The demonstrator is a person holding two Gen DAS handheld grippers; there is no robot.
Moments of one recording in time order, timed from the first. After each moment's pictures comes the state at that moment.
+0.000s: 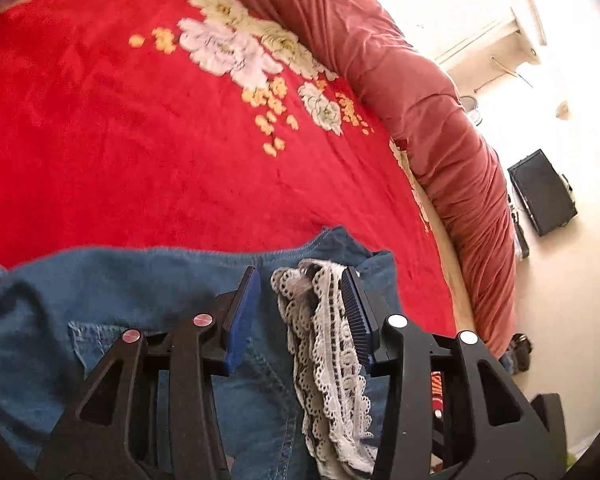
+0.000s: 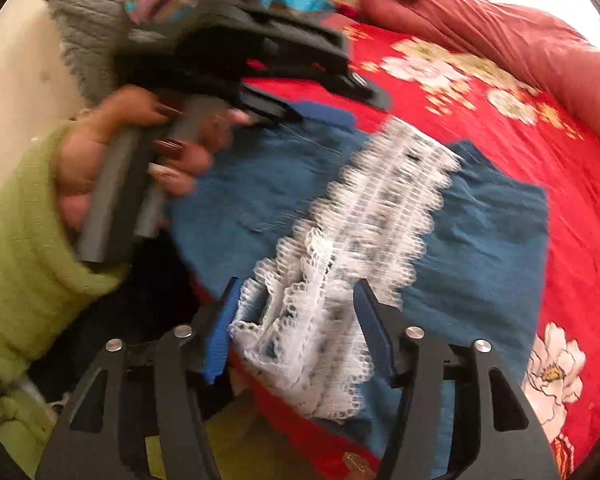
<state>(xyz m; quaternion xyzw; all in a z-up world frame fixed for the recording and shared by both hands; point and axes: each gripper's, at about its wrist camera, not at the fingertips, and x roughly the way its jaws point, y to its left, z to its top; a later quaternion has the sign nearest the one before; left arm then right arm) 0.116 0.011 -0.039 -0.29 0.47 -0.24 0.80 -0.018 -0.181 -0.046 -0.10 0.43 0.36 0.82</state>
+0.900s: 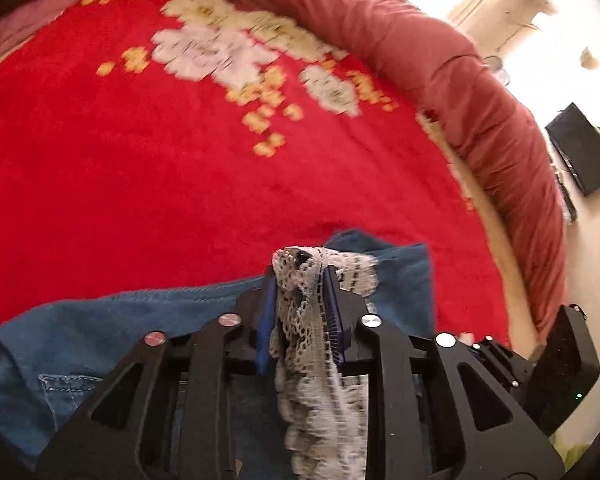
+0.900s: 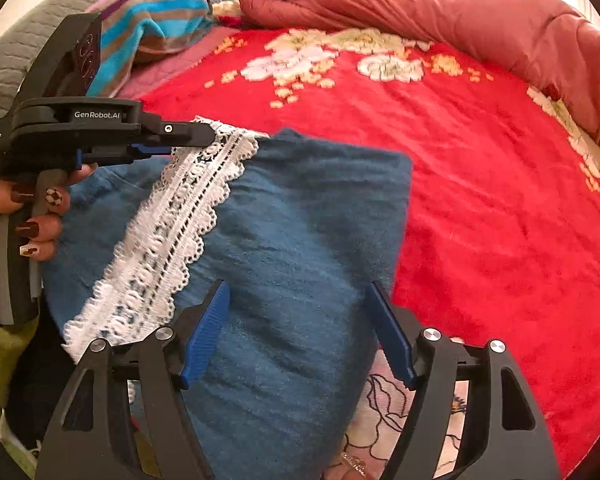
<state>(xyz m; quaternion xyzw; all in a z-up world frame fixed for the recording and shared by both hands) 0.139 -0.031 -0.037 -0.17 0.49 -0.19 0.83 0.064 -0.266 -0.068 -0.05 0.45 0.21 0.87</state>
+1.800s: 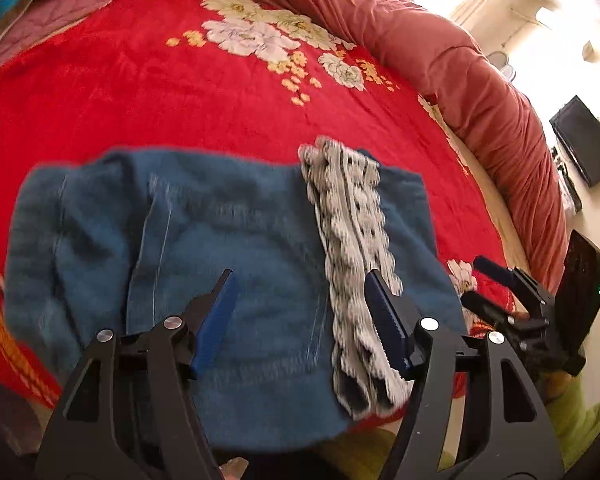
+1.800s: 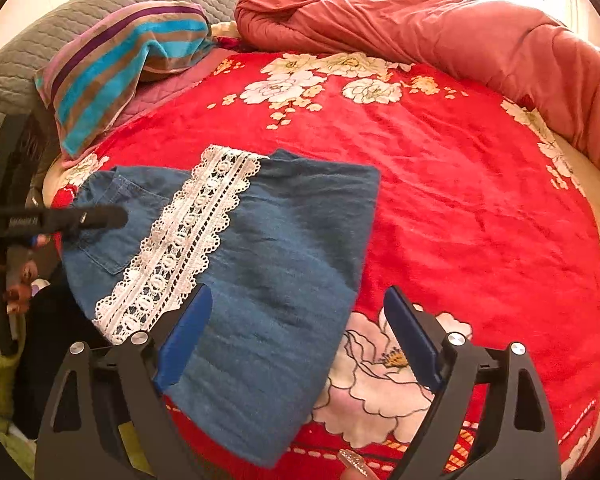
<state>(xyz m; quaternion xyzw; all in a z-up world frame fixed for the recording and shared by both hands) 0.039 0.008 -0.025 -0.17 0.50 -0.18 0.83 0.024 -0.288 -0.033 -0.04 0.41 0.21 0.89</state>
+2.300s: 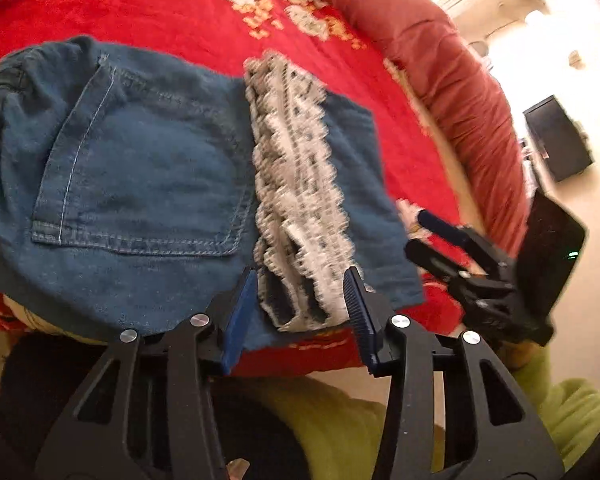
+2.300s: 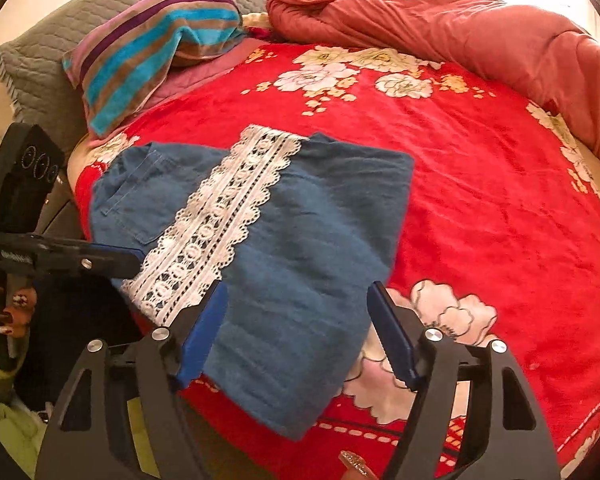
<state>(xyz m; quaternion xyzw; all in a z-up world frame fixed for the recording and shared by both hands) 0.003 -0.021 -0.043 -0.21 0.55 -0.23 0.78 0.005 -0.278 -0.037 -0.05 0.42 0.26 0.87</state>
